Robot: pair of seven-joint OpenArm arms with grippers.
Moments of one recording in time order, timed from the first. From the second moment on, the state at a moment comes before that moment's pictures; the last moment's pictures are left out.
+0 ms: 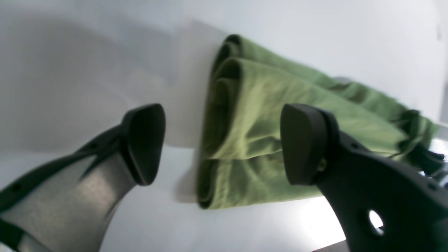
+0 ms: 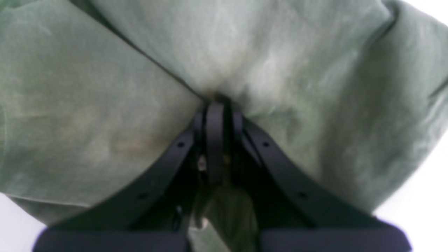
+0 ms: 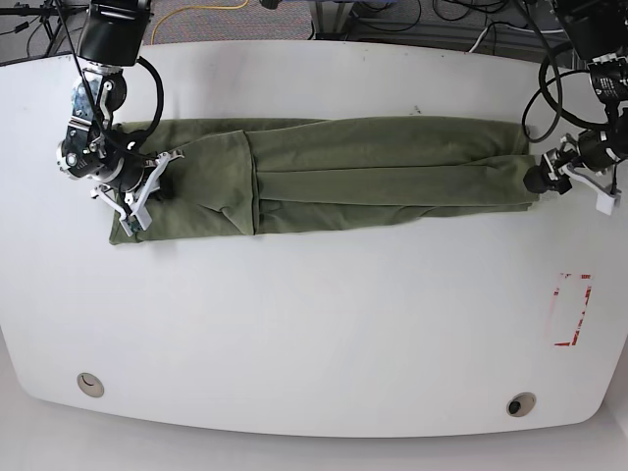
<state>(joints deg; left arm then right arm) 3.7 -26.2 -31.9 75.9 -56.0 -18.5 71.1 -0.6 17.5 18.4 80.1 17.1 40.5 -52.2</state>
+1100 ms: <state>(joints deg) 1.4 -25.2 -16.4 76.2 -55.0 -18.5 71.3 -0.6 17.4 18.6 80.1 17.1 40.5 -52.2</state>
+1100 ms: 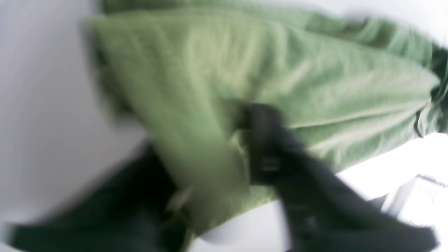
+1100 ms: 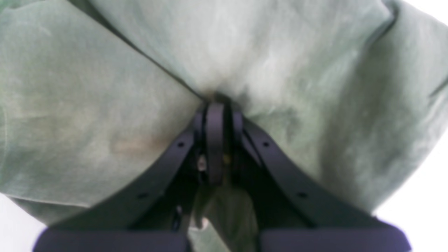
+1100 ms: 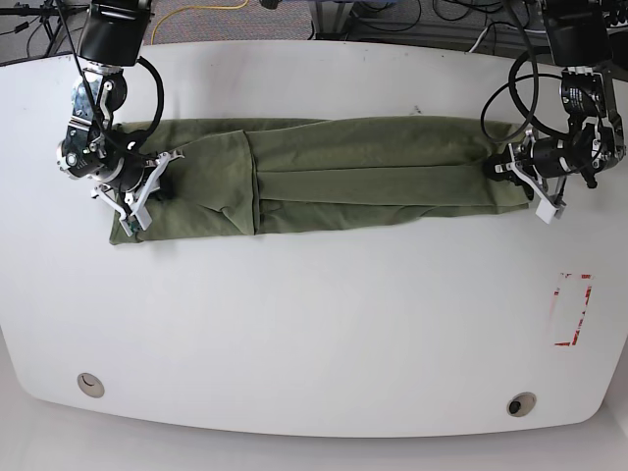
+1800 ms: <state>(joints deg) 1.7 -25.4 -8.4 97.1 -55.1 -18.5 71.4 -0.6 17.4 18.6 80.1 17.1 40.5 -52.2</state>
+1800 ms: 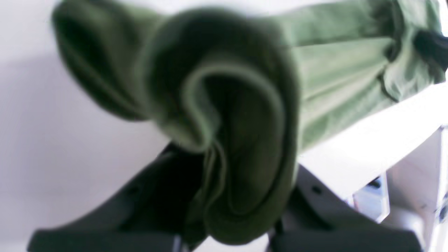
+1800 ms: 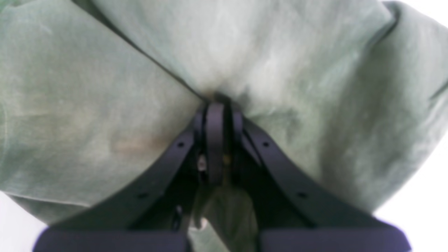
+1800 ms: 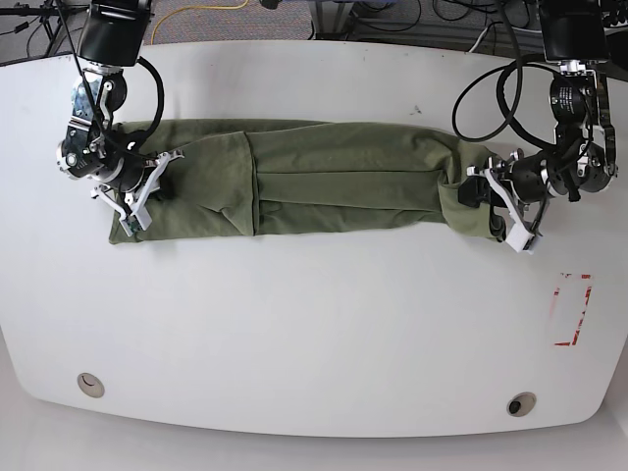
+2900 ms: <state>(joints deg) -5.9 -11.0 7.3 92.1 -50.2 -18.5 72.2 -0.4 17.4 18.6 80.1 17.0 40.5 -52.5</state>
